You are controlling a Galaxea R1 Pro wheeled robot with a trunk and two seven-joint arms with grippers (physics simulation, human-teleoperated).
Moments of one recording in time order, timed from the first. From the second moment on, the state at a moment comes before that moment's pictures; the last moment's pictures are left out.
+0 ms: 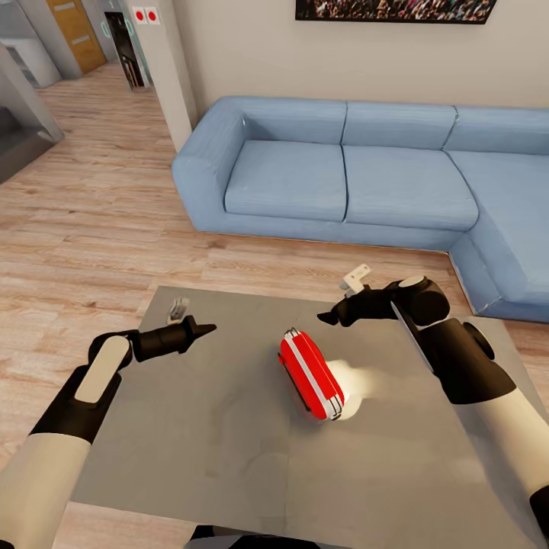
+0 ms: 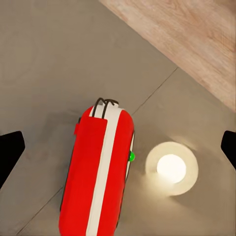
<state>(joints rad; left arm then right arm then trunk) -0.75 0.21 -0.07 -1.15 1.12 0.93 -0.12 -0.96 -0.24 0.37 -1.46 0.13 1.05 0.67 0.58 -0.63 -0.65</state>
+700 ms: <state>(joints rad) -0.75 0.21 -0.07 -1.24 1.12 1.03 -0.12 -0.96 -0.24 0.36 -1.46 0.13 1.05 0.67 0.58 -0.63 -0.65</state>
